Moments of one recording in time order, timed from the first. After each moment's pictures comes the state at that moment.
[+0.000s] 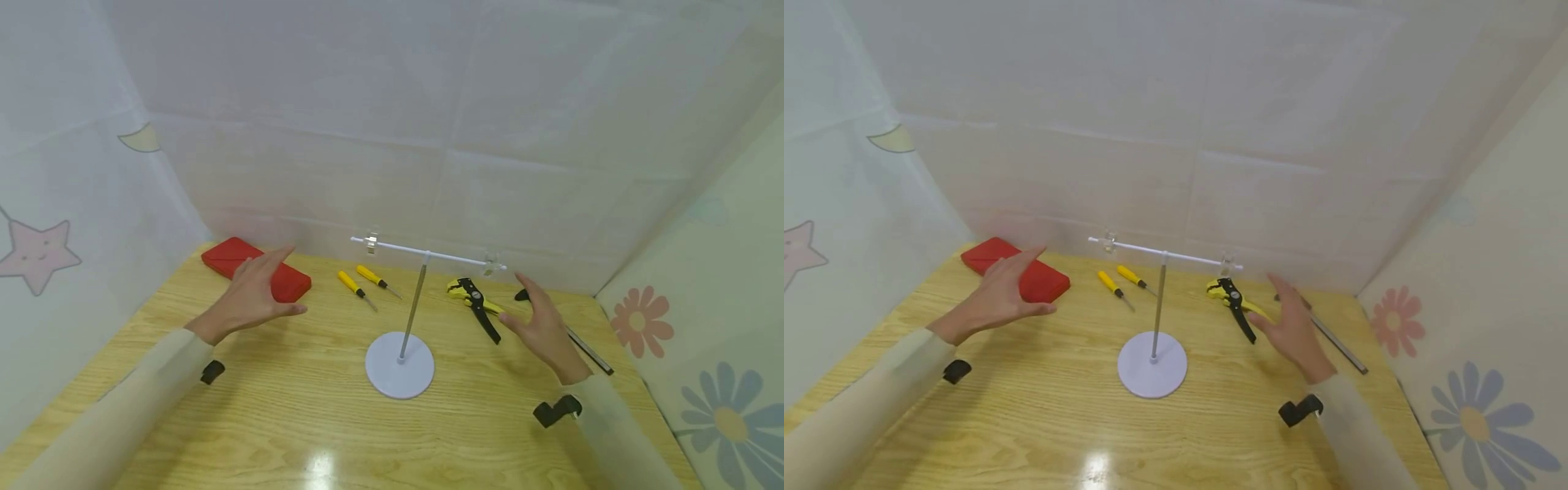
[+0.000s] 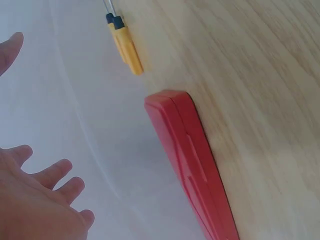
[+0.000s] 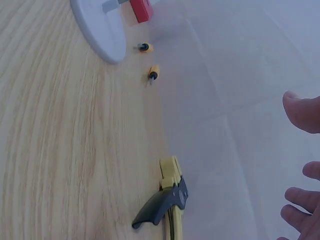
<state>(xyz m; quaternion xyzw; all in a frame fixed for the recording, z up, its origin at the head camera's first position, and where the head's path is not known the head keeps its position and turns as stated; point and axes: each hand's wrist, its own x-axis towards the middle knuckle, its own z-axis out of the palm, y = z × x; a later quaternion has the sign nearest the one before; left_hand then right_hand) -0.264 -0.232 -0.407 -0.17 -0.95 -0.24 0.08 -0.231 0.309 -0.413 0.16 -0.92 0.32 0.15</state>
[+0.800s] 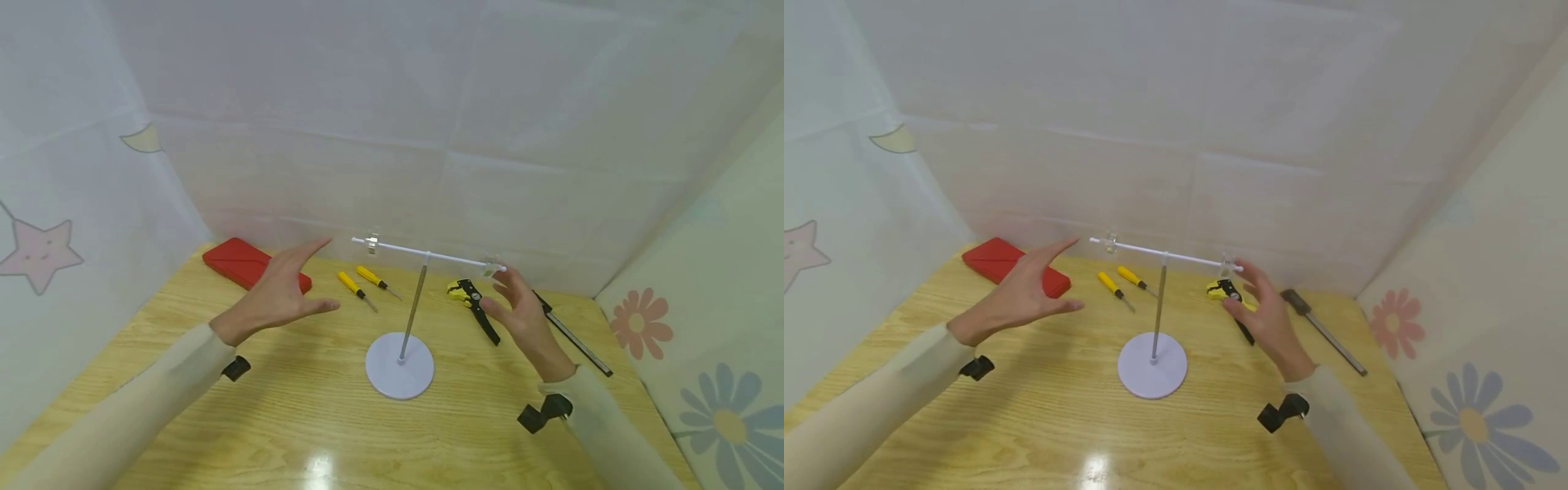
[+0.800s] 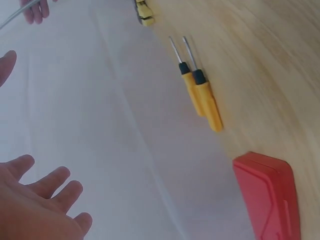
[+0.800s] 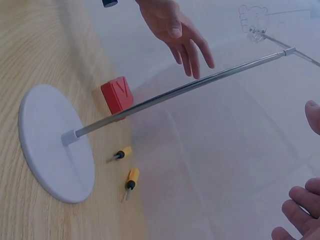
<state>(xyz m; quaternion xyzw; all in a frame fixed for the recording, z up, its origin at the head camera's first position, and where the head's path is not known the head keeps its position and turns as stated) -0.240 -0.172 -0.358 -0.22 -0.92 -0.29 0.10 -0.208 0.246 -0.361 0.20 -0.81 0.55 0.10</state>
